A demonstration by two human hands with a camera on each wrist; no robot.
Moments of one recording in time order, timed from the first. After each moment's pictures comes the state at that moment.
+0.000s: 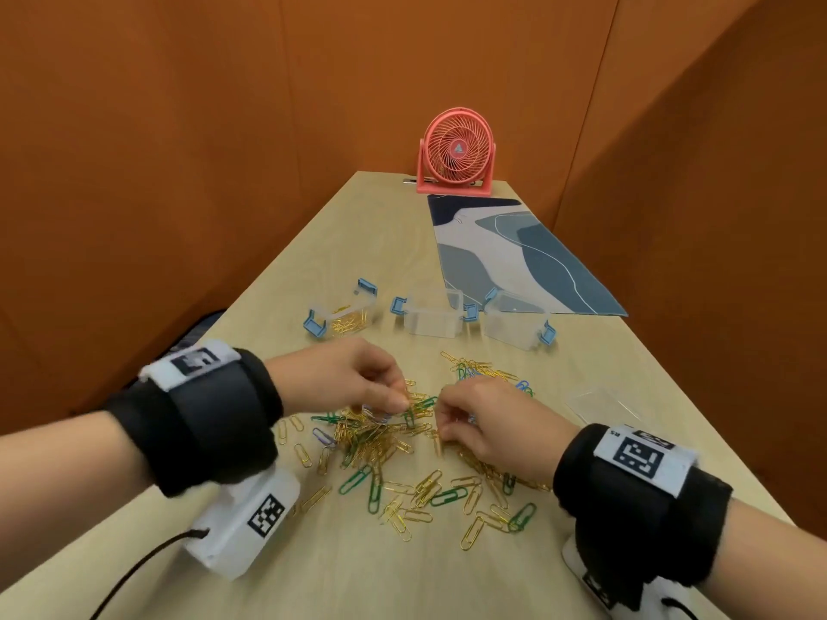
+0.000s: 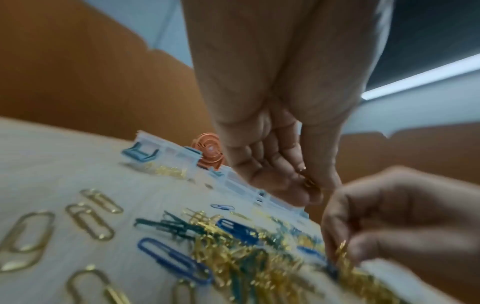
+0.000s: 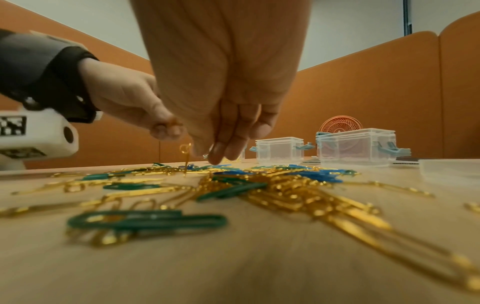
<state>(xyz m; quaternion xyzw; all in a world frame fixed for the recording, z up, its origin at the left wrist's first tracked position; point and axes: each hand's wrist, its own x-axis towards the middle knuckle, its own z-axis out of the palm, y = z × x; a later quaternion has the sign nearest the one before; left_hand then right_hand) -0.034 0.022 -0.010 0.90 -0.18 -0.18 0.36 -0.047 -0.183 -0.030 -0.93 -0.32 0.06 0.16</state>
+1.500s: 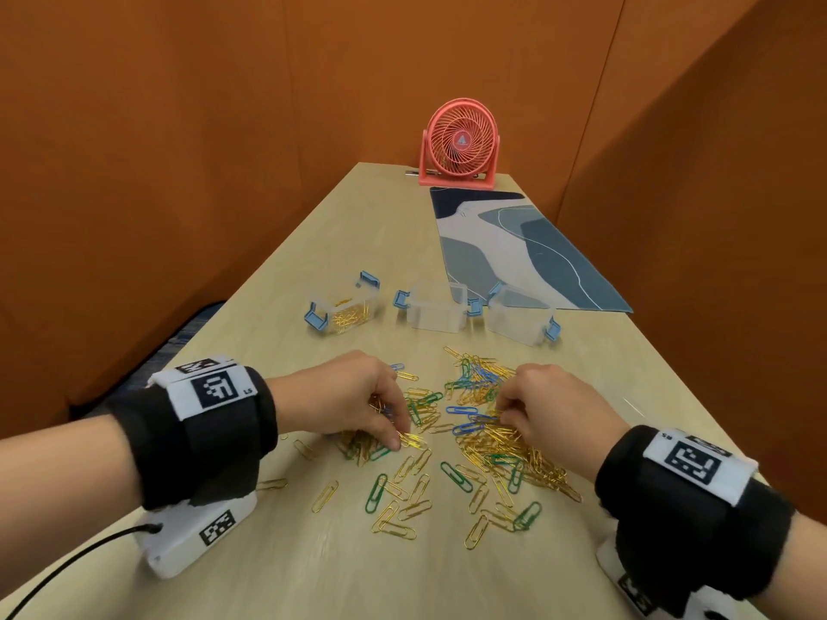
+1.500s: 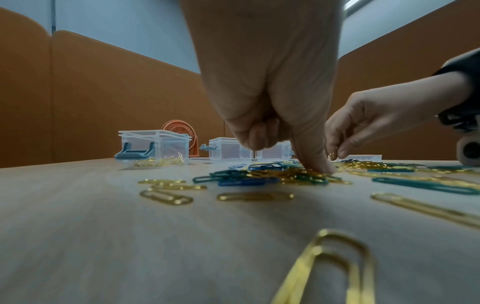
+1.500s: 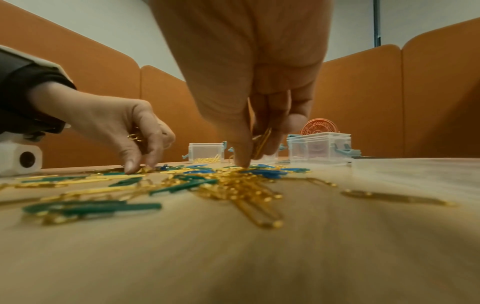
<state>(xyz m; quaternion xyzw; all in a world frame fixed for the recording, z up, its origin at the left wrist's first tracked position) -0.028 0.020 -0.034 0.93 -0.26 -0.16 0.21 -0.042 -0.211 -0.029 -0.98 -0.17 0.02 0.06</state>
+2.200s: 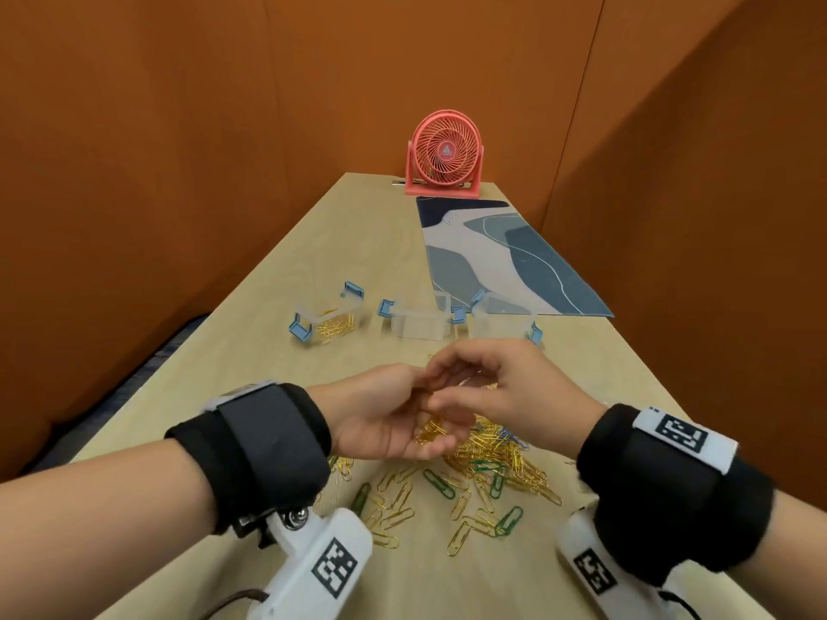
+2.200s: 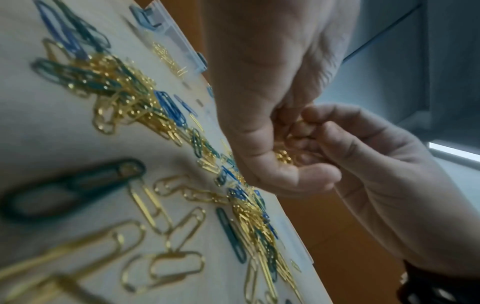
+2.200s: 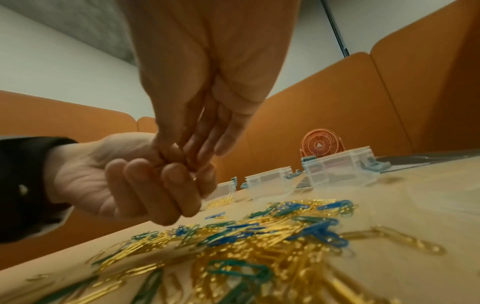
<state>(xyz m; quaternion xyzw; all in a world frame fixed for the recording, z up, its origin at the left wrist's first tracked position) -0.035 -0.040 -0.021 0.58 0.06 -0.42 0.70 -0.047 -0.198 -0.006 -0.86 -0.27 0.01 0.44</state>
